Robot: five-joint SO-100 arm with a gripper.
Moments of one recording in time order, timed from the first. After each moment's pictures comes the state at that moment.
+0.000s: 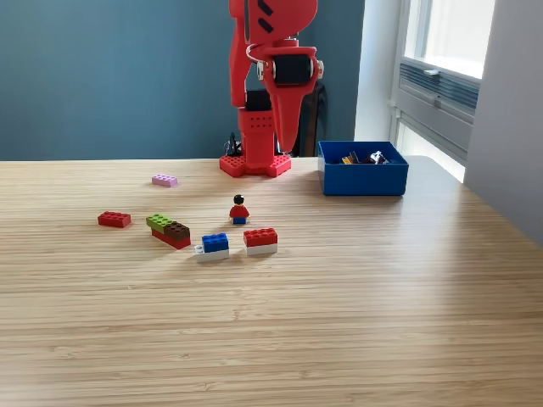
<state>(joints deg) -7.6 88.5 71.9 92.8 3.6</state>
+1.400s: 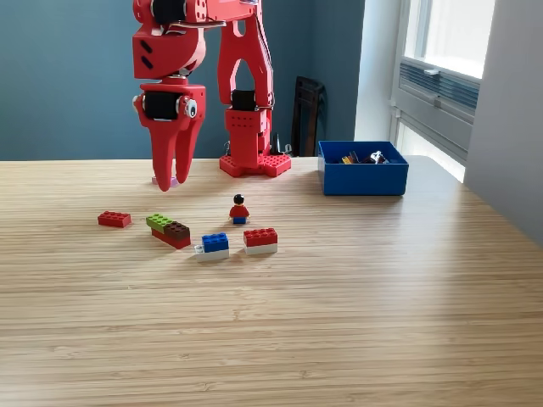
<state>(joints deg) 23.9 88.5 86.7 74.7 1.2</state>
